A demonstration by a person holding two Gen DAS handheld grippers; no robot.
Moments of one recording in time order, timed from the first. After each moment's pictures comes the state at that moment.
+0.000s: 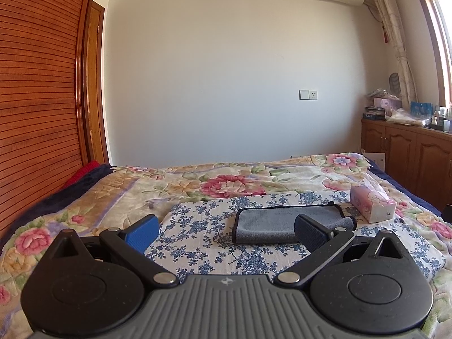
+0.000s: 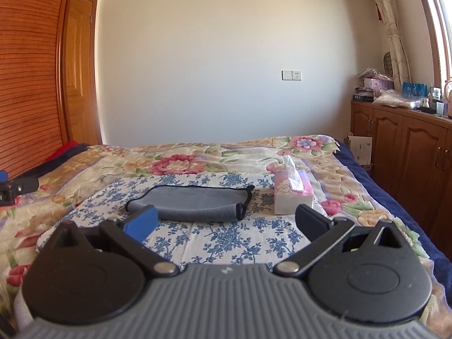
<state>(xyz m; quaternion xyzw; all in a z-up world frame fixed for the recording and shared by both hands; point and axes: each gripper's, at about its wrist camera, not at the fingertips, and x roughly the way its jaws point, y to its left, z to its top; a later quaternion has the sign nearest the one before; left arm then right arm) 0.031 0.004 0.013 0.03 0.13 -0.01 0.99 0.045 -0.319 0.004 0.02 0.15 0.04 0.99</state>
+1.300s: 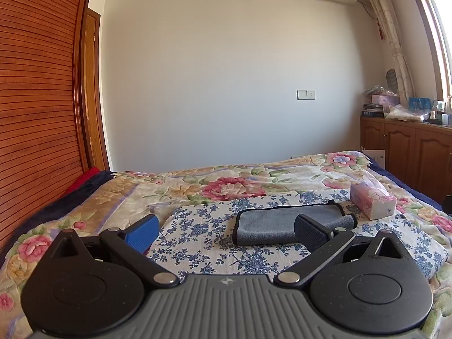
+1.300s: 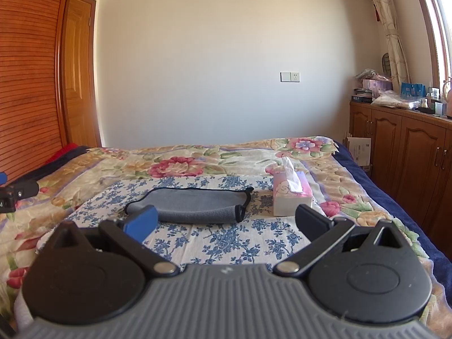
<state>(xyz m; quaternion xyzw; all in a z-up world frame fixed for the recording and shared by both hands) 0.034 0.009 0.014 0.05 0.13 -0.01 0.99 0.045 -0.319 0.006 0.02 0.15 0.04 0.99</state>
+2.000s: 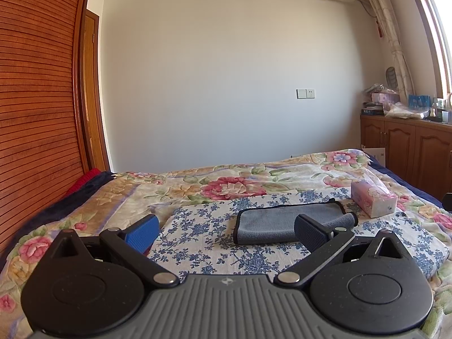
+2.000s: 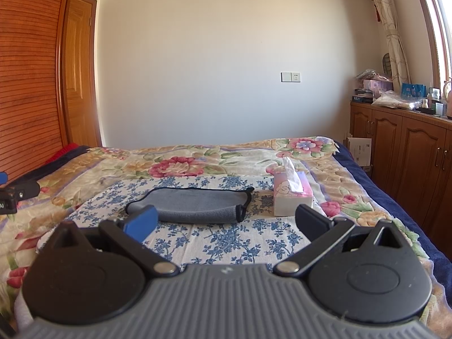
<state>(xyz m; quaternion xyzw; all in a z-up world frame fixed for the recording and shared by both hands) 0.032 0.007 0.013 0.05 0.13 -0.01 0.99 0.045 -0.319 0.006 0.02 0.14 0.04 0.99</state>
